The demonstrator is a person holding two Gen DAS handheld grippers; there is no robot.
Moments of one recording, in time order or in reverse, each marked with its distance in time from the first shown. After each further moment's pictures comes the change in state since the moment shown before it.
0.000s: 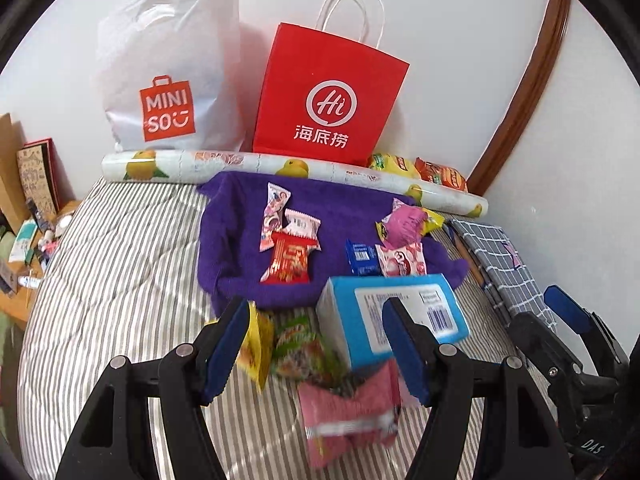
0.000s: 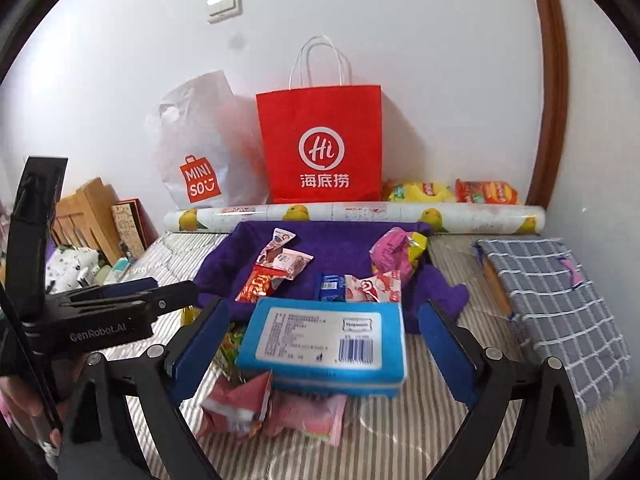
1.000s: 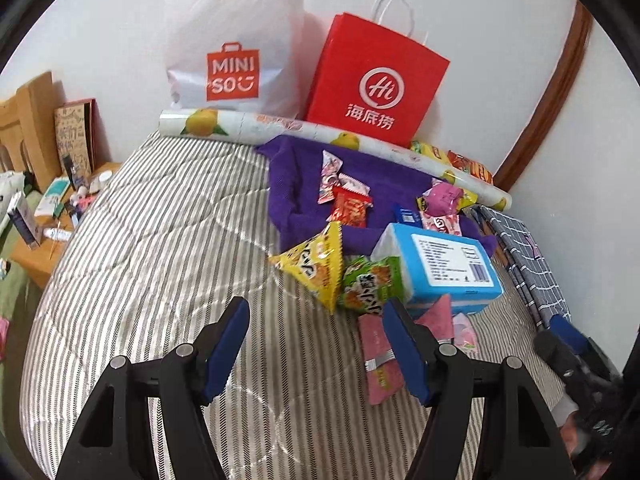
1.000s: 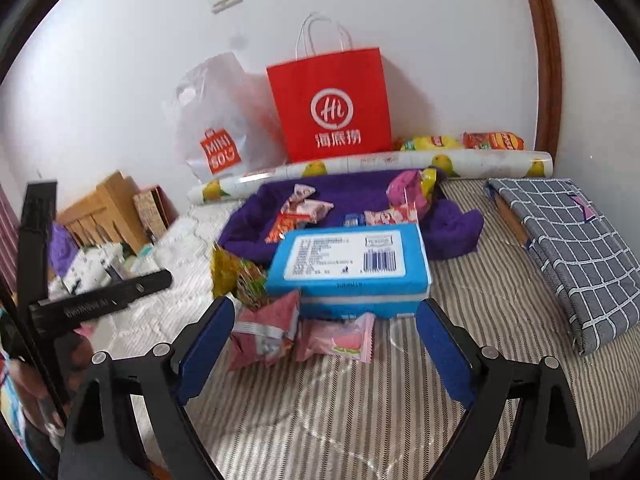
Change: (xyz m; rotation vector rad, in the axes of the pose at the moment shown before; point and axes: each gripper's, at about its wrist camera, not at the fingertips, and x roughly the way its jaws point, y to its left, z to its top) left arm -0.021 0.051 -0.054 -0.086 0.021 0.065; right arm -0.014 -0.001 -0.062 0.078 0.090 0.084
